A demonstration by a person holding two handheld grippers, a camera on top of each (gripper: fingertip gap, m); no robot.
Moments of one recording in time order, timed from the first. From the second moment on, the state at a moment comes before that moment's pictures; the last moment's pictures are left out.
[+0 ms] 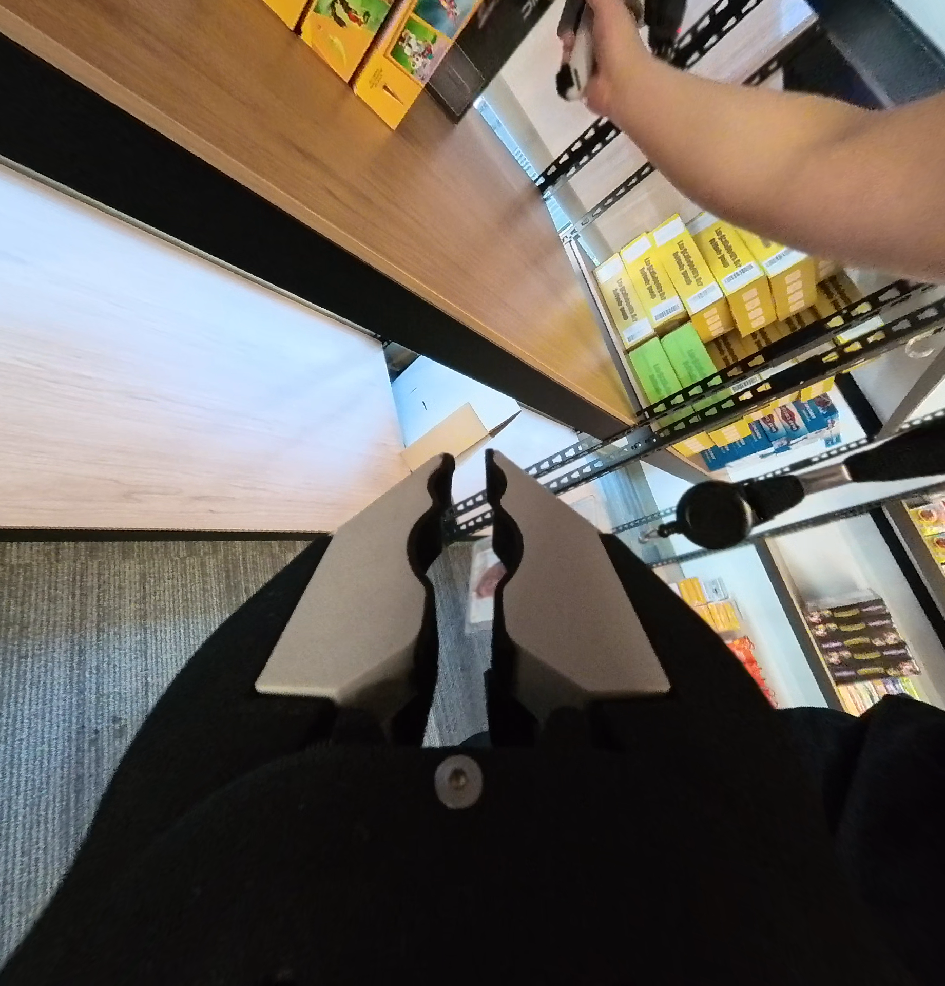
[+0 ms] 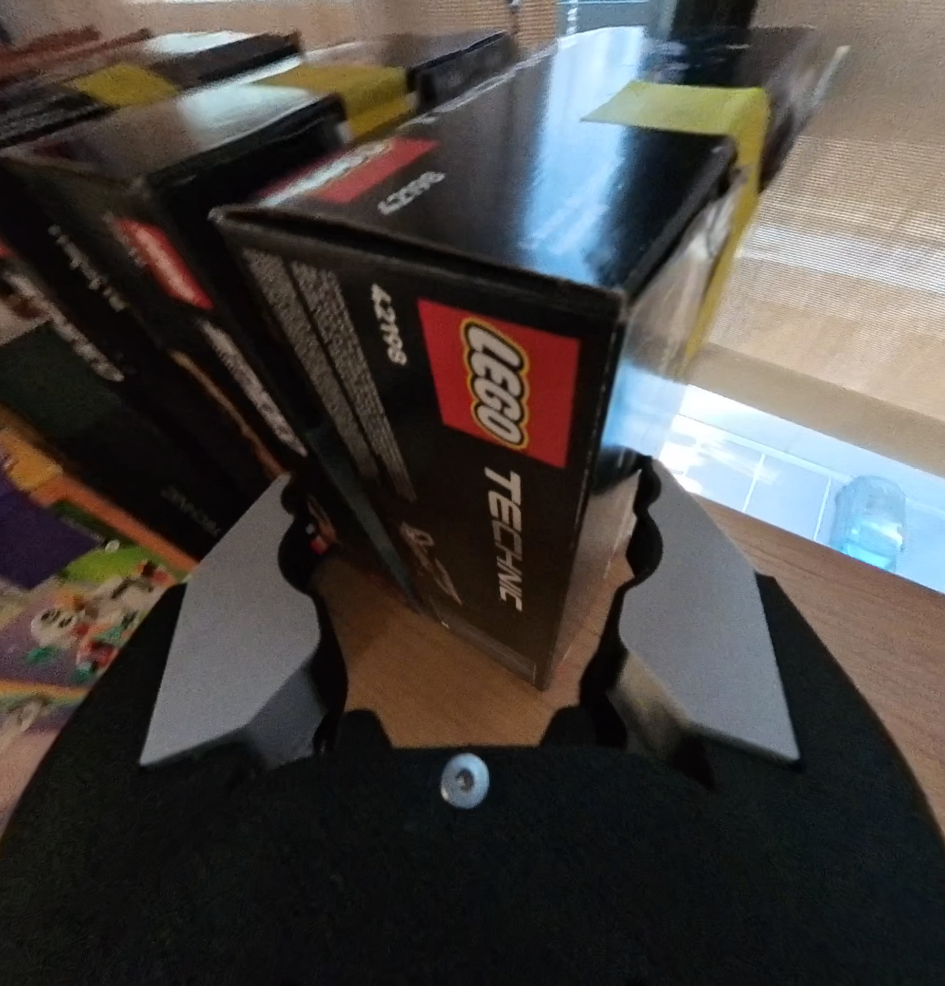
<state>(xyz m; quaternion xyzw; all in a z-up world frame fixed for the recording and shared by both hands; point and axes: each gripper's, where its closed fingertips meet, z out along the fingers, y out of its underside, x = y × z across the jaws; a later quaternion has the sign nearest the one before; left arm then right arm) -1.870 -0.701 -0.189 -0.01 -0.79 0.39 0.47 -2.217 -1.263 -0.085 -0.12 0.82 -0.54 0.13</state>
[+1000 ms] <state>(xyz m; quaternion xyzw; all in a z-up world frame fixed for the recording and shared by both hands) -1.494 -0.987 -0.154 -0.10 -0.84 0.52 -0.09 -1.989 -0.930 -0.182 -0.16 0.81 -0.53 0.20</state>
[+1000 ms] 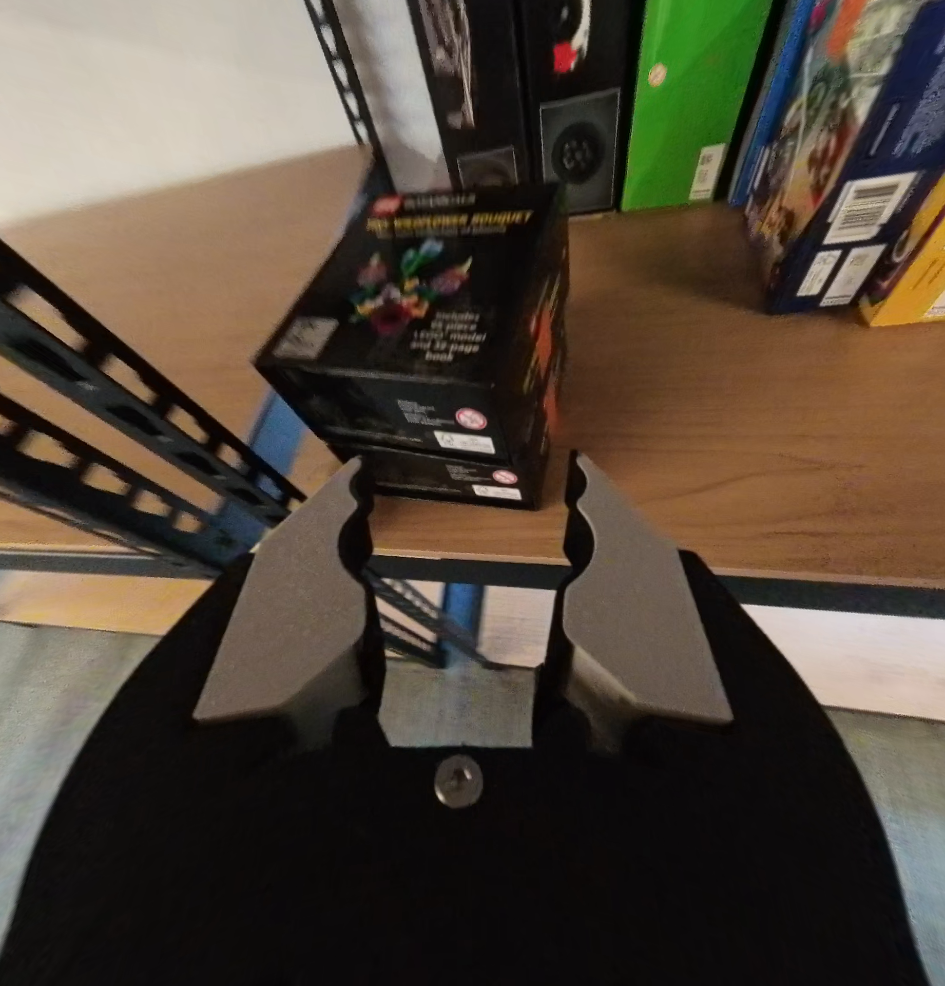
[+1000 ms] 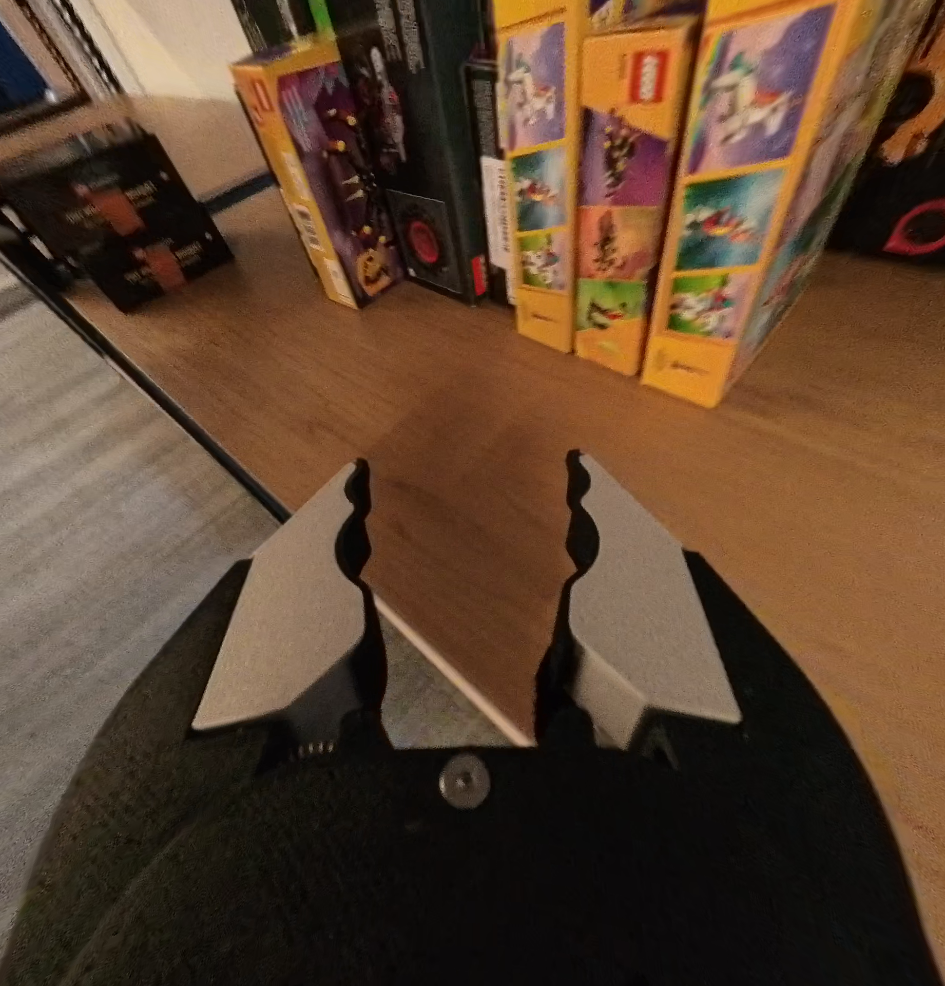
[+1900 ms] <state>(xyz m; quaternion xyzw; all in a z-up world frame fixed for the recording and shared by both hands) -1.445 -0.977 -0.215 -0.08 -0.85 0.52 0.02 -1.667 -0.942 -0.154 -0.26 0.73 -0.50 0.38</state>
